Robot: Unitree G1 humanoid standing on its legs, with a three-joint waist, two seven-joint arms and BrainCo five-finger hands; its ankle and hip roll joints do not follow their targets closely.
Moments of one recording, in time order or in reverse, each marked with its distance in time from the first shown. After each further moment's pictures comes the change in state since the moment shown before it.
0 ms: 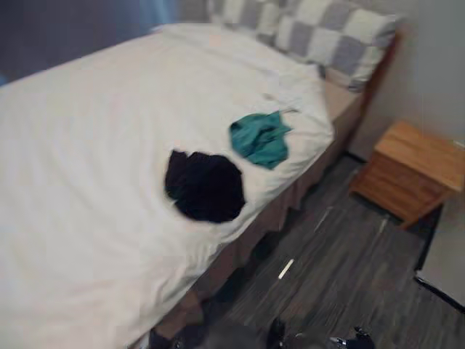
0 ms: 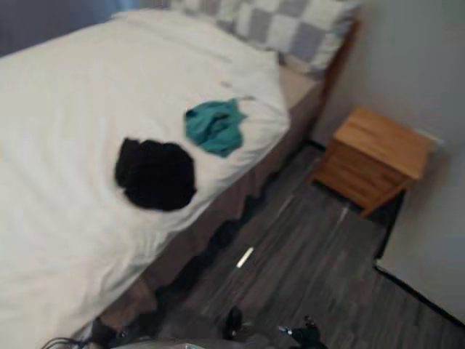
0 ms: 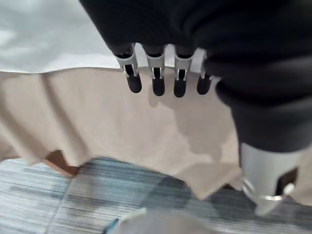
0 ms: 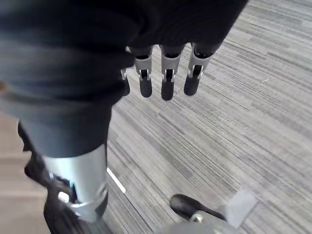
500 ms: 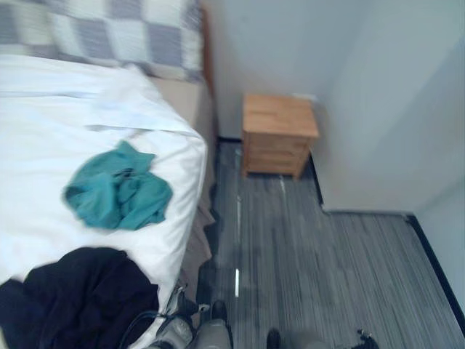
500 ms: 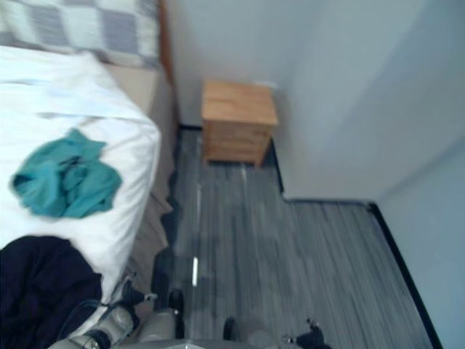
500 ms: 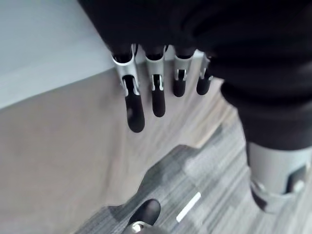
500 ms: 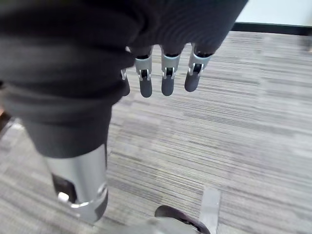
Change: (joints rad) left arm -0.180 -0.028 -0.103 0.046 0.039 -0.024 -0.021; right arm 0.064 -0.056 0.126 -0.042 -0.076 0.019 0.001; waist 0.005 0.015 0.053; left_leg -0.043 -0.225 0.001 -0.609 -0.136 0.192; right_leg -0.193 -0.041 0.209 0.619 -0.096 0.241
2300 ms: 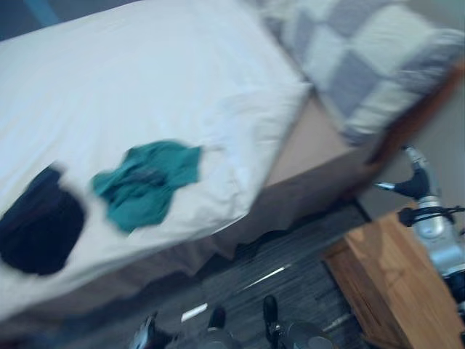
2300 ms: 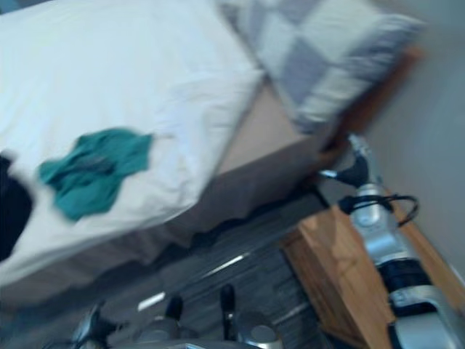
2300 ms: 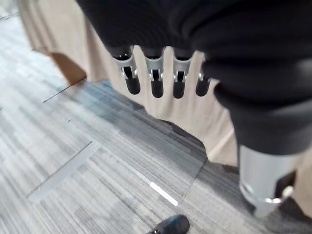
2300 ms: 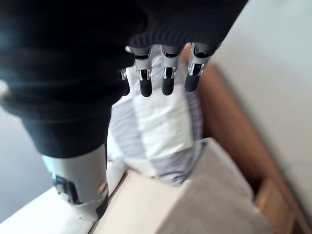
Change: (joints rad) left arm 0.152 0.064 0.134 -0.084 -0.010 -0.045 0.039; right arm -0.428 -0.589 -0.163 -0.657 -0.232 -0.057 -0.087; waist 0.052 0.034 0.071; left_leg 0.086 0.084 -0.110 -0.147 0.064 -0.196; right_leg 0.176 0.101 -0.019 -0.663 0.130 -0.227
